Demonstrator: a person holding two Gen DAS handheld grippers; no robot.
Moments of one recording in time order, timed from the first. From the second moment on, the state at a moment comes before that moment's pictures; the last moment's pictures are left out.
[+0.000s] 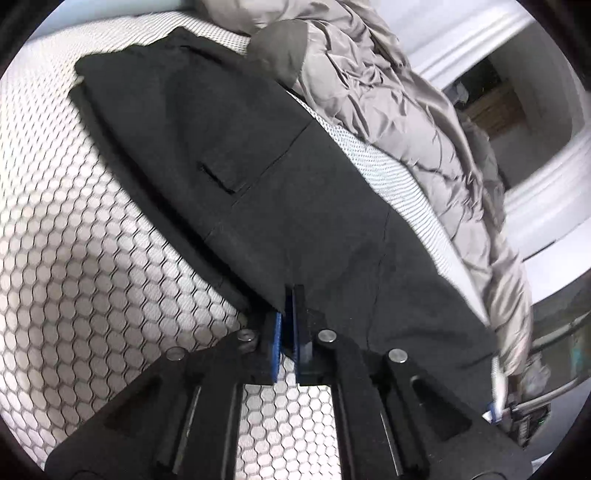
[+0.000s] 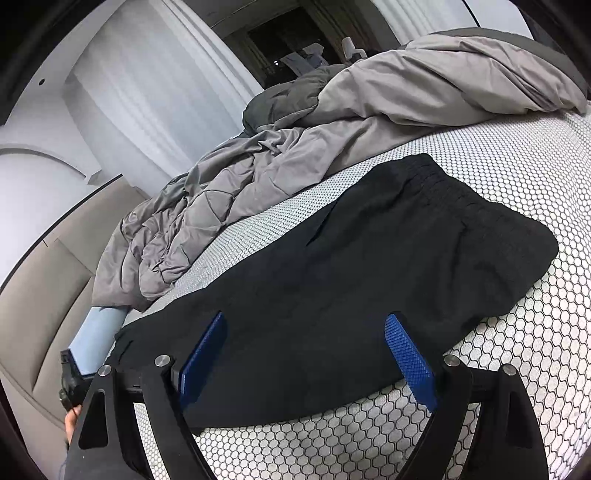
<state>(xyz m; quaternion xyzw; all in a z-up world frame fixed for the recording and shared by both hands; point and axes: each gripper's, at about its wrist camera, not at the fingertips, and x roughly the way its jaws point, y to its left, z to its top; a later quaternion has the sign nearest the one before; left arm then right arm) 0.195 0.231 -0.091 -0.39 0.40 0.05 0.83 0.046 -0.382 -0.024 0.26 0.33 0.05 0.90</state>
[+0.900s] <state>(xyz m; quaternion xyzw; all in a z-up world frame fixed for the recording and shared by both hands) 0.193 0.262 -0.093 -0.44 0.36 0.07 0.82 0.056 -0.477 -0.073 0.42 0.35 -0.02 0.84</state>
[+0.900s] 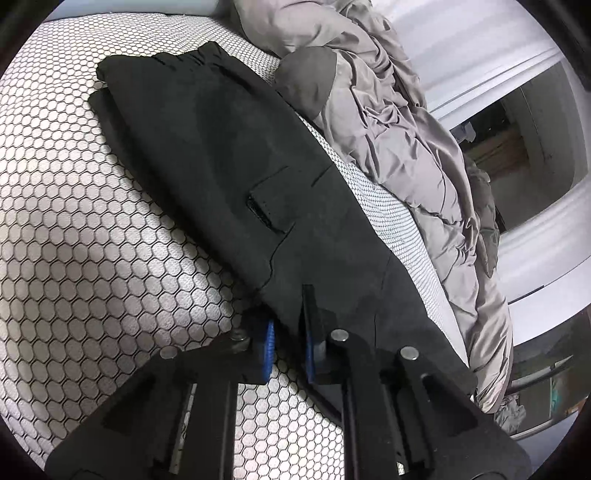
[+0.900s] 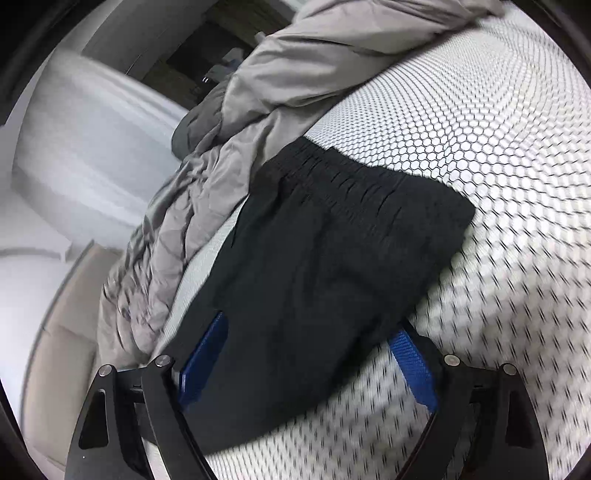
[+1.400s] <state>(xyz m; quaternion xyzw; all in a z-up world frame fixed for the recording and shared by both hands) 0.086 0.264 -0.066 -0.38 0.39 0.07 0.83 -0.001 -0.469 -0.041 0.38 0.38 -0.03 0.84</state>
